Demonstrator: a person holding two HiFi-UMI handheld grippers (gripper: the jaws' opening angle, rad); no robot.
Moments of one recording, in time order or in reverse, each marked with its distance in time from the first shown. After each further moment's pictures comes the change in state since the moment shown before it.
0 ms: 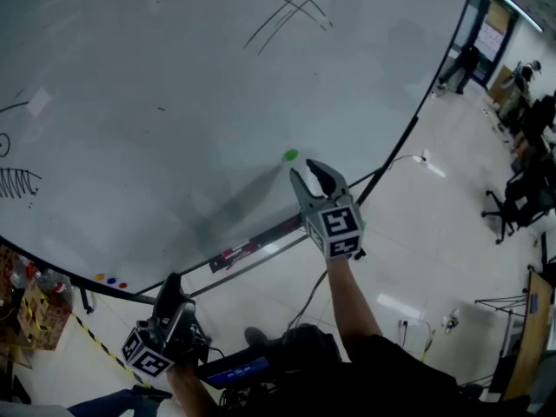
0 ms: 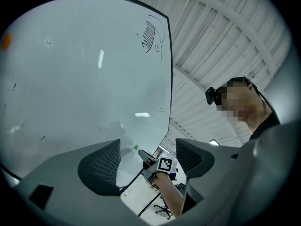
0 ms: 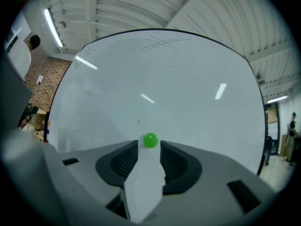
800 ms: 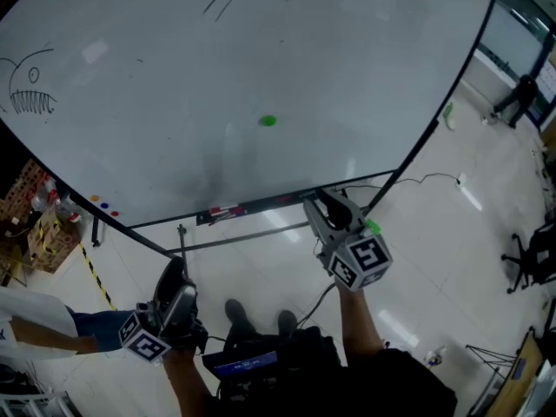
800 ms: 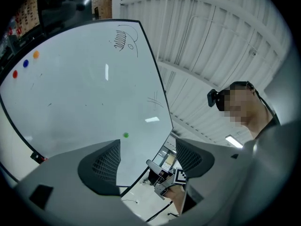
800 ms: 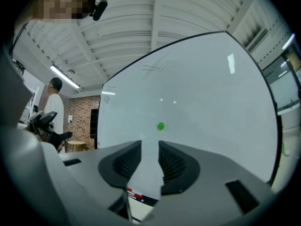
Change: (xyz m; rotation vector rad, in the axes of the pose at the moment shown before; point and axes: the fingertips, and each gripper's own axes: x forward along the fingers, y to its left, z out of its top) left arm 0.018 -0.110 -0.119 0.082 -0.125 0.175; right arm -0.151 -0.026 -0.035 0.255 -0.058 0.425
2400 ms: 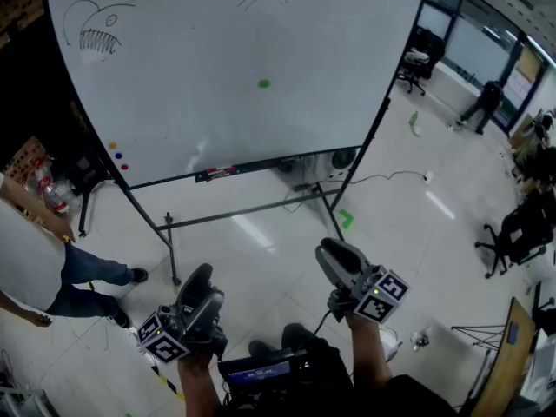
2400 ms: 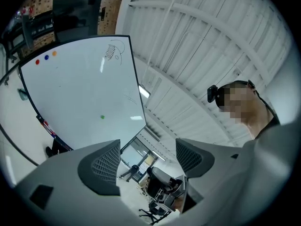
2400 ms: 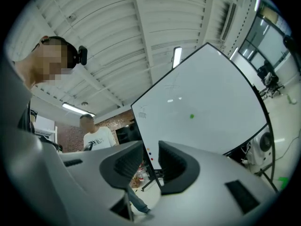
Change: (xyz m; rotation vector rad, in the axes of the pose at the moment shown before) left arm -0.187 -0.167 -0.085 -0.109 0.024 -0.171; right arm -0.282 0.220 -0.005 0.345 -0.072 0.183
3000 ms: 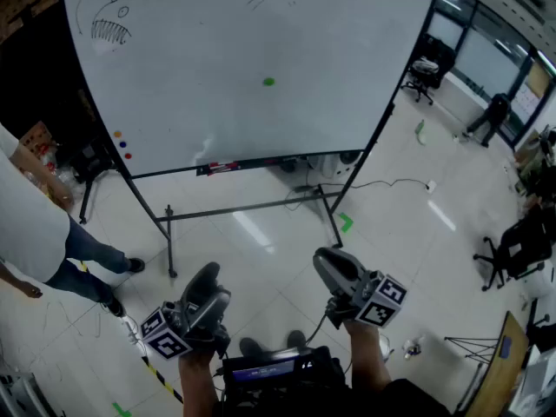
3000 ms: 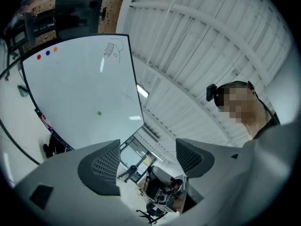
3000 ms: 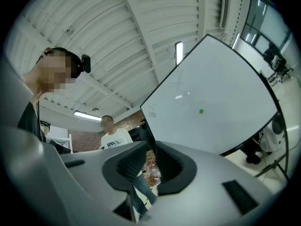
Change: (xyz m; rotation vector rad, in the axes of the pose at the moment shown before) left arm 0.013 -0.023 -0.025 -0.020 -0.014 -0.031; right arm -0.021 0.019 0.001 0.074 0.007 0.137
